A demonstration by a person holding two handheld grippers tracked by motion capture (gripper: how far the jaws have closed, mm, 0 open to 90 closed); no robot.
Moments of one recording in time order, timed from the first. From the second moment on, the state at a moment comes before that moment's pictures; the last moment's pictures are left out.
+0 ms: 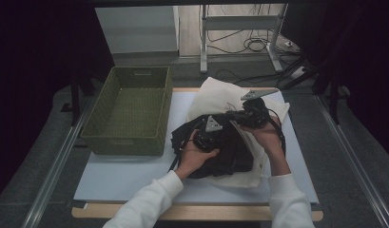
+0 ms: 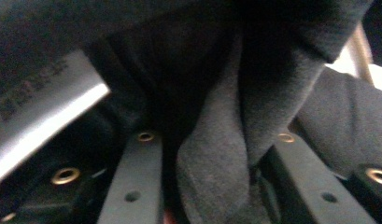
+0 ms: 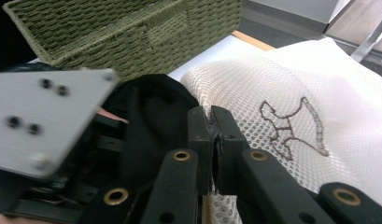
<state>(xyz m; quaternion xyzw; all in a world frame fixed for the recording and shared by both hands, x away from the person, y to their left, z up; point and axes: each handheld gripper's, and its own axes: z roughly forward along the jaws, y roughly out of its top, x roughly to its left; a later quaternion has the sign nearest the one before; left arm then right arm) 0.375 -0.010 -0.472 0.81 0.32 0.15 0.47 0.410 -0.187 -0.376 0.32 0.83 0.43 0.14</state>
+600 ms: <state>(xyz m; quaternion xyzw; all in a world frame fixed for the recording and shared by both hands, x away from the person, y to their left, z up) 0.325 0.044 -0.435 0.78 0.28 0.17 0.53 0.413 -0.195 -0.378 0.33 0.83 0.43 0.14</state>
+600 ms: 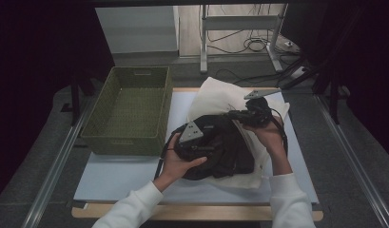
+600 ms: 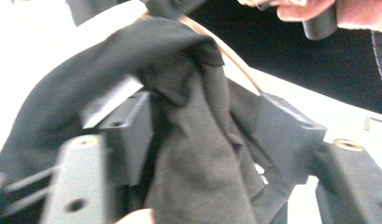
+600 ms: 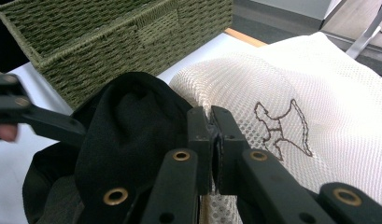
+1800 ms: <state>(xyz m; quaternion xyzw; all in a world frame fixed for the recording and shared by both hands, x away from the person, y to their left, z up) 0.401 0.021 -0.476 0.83 0.33 0.14 0.42 0.411 -0.190 -0.376 0.32 0.83 0.43 0.13</state>
